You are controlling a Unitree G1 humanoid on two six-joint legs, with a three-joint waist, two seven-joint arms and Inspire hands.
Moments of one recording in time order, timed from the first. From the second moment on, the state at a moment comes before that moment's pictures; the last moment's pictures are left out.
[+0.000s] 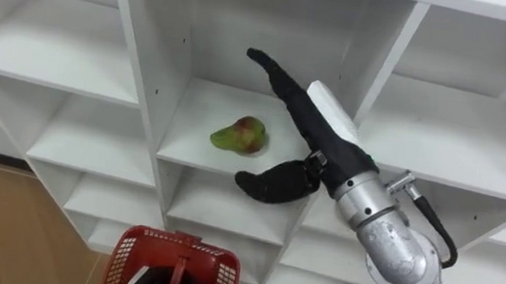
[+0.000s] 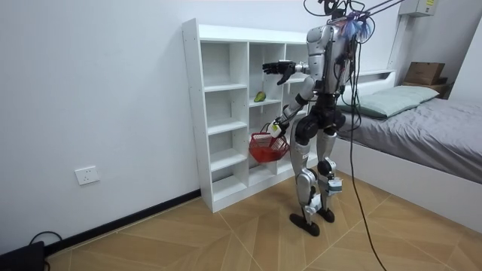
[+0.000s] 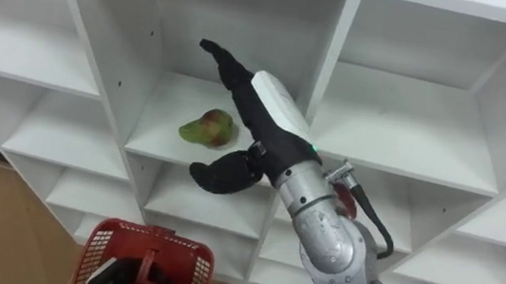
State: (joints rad) left arm 0.12 0.11 -0.20 0.75 -0.09 -0.01 -0.02; right arm -0.01 -0.20 0.30 -0.27 -0.49 0.03 0.21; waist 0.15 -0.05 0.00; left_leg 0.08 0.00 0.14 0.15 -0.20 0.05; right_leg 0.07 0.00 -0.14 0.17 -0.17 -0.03
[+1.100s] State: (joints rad) left arm 0.12 0.12 -0.18 0.73 -0.01 0.03 -0.10; right arm -0.30 -0.20 0.33 0.19 -0.64 0.11 0.17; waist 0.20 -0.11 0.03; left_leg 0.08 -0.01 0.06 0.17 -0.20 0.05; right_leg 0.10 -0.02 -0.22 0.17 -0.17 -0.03
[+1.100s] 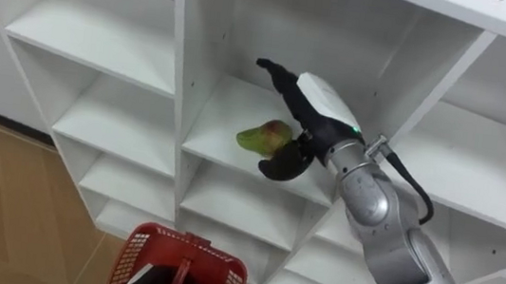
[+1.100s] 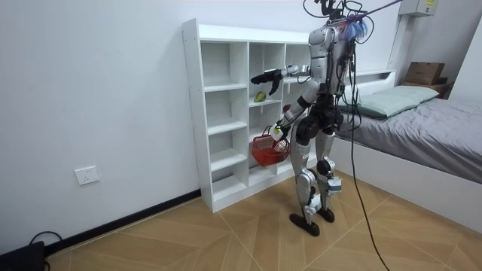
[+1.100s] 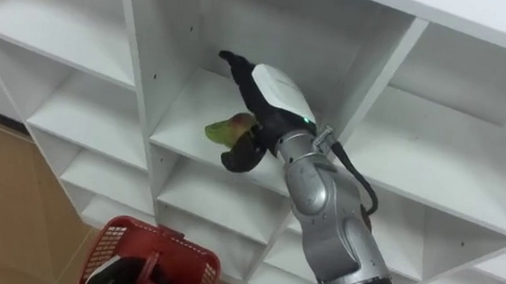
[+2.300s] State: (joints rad) left arm 0.16 0.15 -0.16 0.63 -0.01 0.10 -0.11; right arm -0.30 -0.22 0.37 0.27 -0.75 0.19 0.17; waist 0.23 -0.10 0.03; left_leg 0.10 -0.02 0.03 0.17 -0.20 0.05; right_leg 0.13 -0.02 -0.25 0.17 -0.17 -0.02
